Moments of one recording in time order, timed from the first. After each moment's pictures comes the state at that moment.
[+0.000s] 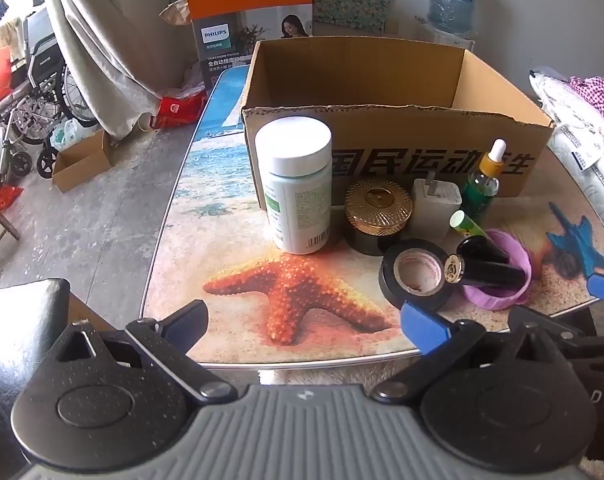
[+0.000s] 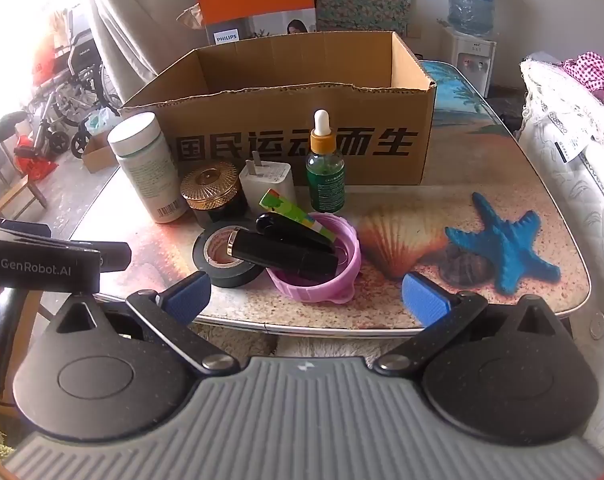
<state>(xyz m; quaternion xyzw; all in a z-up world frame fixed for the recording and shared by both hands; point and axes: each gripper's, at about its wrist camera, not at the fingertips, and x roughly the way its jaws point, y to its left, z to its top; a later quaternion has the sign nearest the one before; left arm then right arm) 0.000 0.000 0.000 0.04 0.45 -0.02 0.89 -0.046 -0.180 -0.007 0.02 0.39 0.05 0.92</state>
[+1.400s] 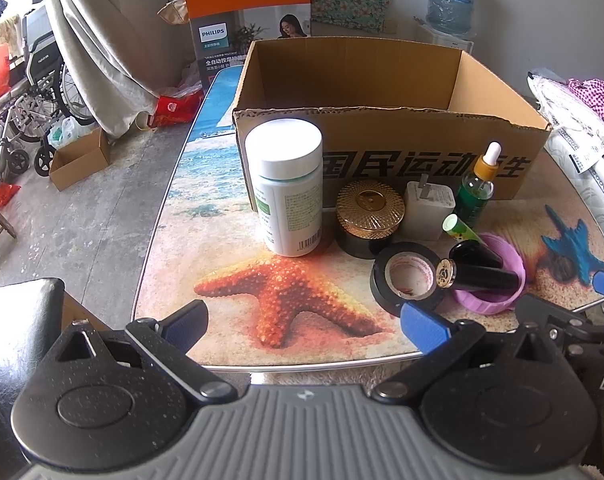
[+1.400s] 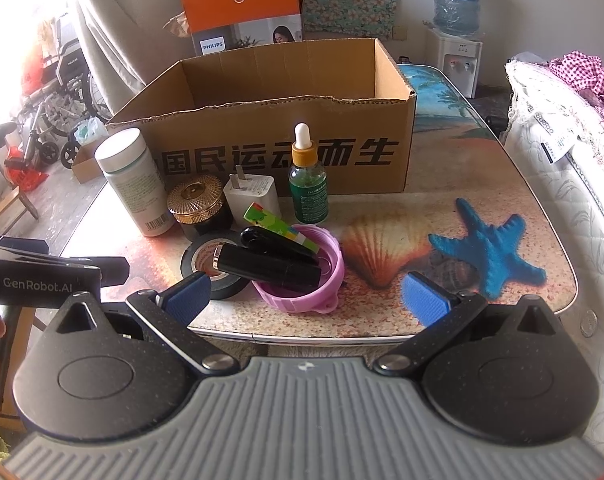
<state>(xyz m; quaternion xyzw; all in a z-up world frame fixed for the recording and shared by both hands) 0.000 -0.004 0.001 0.04 0.45 -0.02 0.89 -0.046 -0.187 0.000 0.03 0.38 0.03 0.92</state>
